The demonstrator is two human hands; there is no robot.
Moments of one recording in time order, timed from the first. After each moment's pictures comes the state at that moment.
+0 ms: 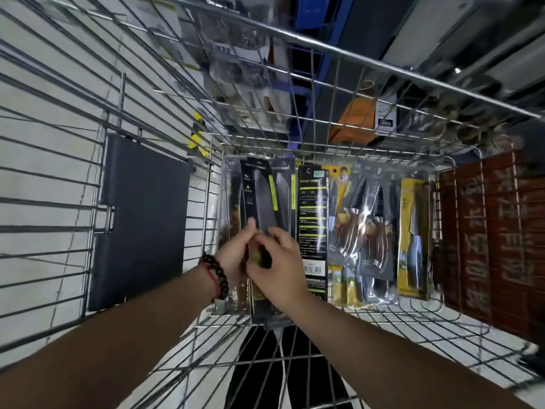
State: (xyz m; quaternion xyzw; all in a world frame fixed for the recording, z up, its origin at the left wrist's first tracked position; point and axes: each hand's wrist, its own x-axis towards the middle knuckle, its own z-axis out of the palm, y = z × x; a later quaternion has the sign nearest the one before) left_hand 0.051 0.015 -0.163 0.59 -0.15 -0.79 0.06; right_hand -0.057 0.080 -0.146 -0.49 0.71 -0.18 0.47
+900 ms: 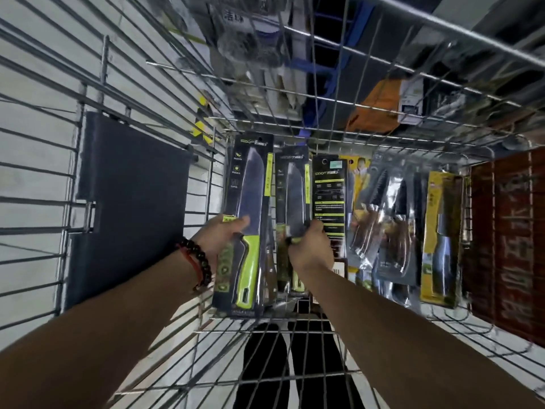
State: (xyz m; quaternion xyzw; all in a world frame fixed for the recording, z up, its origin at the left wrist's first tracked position) left_hand 0.105 -0.022 -0.200 0.66 -0.19 -0.72 0.08; right_hand -0.074 0.050 -0.233 -0.33 0.86 -0.03 0.40
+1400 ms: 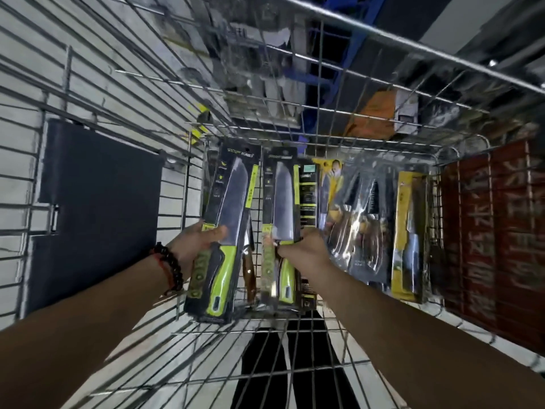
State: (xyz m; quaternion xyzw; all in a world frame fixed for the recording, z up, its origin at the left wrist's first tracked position) left_hand 0.147 -0.030 -0.188 0.64 -0.22 -0.73 0.07; right_hand -0.075 0.029 -0.211 -0.21 0.79 -0.13 0.57
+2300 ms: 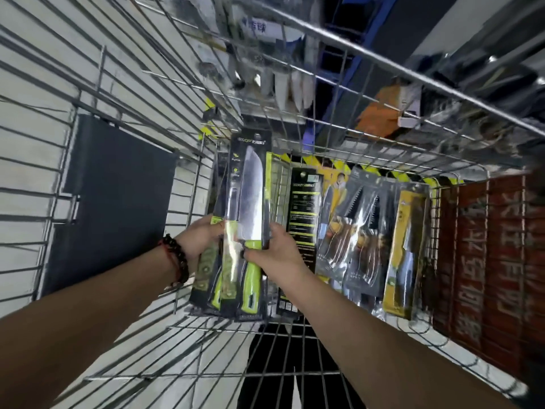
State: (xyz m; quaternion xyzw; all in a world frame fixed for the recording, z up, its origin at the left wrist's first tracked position) left_hand 0.172 -0.024 -0.179 0.63 -0.24 -0.74 0.07; right_hand 0.003 0.047 -0.162 -0.23 0.65 -0.27 0.67
